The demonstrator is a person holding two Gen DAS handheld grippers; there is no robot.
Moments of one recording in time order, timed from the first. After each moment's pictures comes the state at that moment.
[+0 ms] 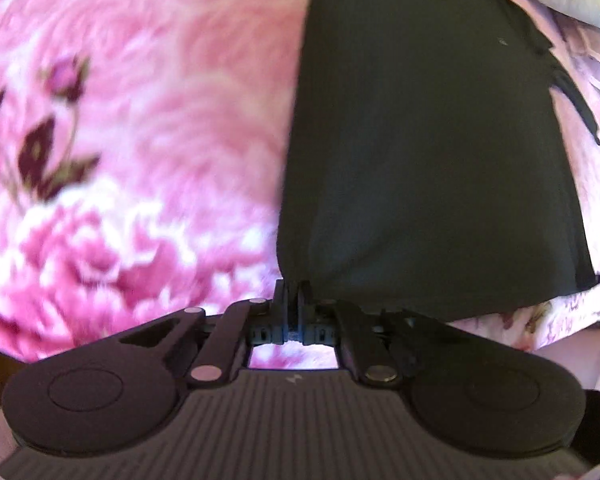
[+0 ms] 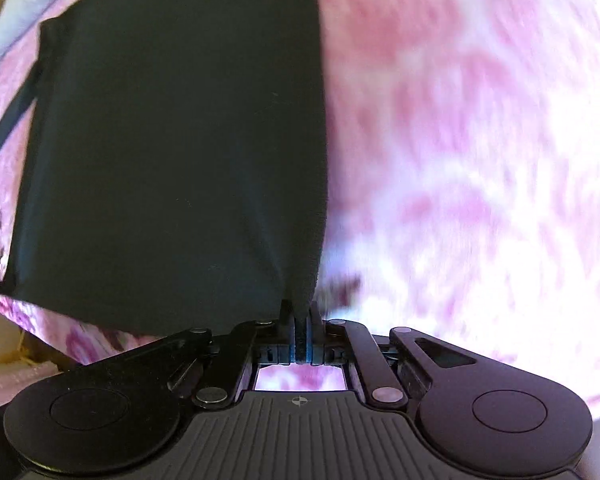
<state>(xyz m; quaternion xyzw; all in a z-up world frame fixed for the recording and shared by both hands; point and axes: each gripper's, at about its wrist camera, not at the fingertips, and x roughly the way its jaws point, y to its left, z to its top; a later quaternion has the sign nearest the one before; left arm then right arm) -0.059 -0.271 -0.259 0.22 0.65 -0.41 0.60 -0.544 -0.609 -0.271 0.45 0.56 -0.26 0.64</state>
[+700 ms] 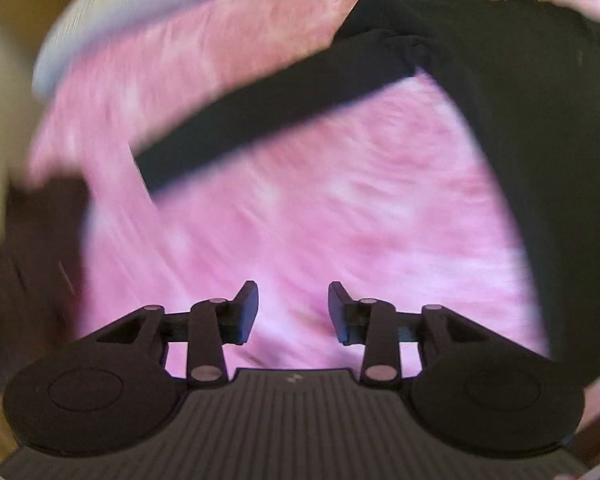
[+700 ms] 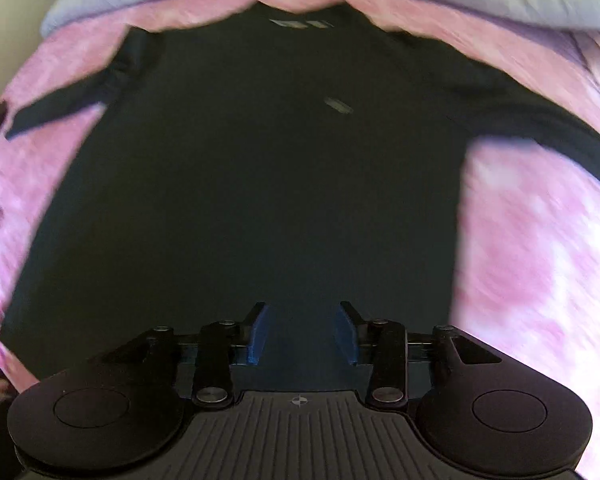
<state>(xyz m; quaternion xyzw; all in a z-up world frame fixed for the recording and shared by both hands) 0.099 -0.321 -0.191 0.46 0.37 -0.42 0.69 -0.363 -0.604 -0.217 0.25 0.51 -0.26 0.78</state>
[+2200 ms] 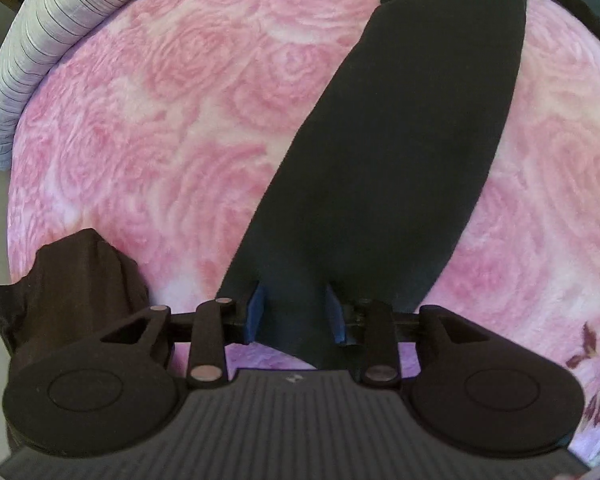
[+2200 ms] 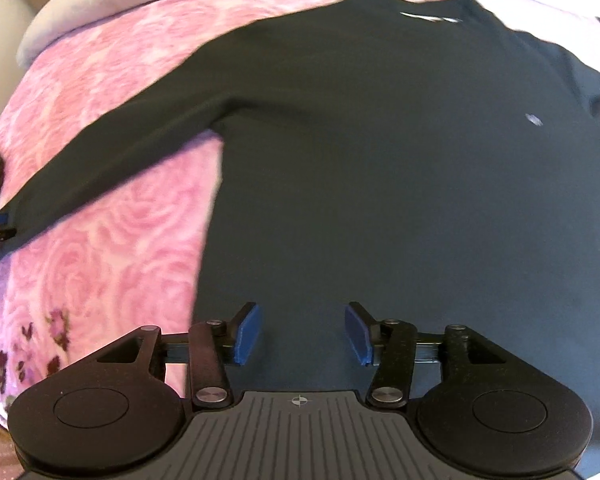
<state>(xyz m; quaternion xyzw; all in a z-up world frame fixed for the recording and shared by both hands) 0.275 -0.327 -0.276 0.54 0.35 -0.48 0.60 -0.161 -0.476 -0.247 0.33 0.50 -0.34 0.72</state>
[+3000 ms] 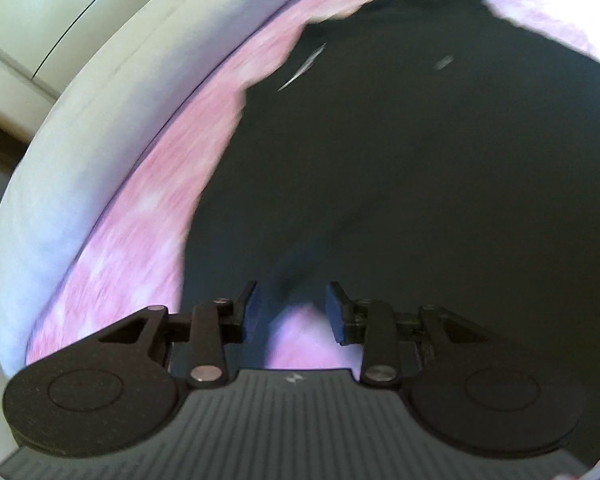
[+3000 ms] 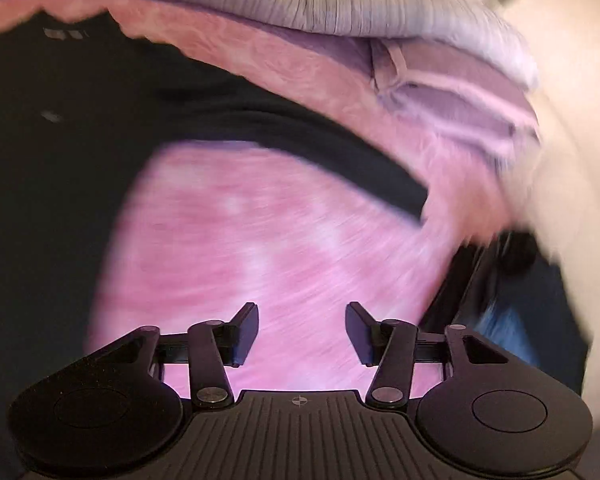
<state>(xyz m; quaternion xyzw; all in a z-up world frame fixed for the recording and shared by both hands) -0.086 -0.540 -0.203 0.55 0.18 -0.58 0.57 -0.530 -0.711 -0.222 0.05 0.56 -0.49 0.67</state>
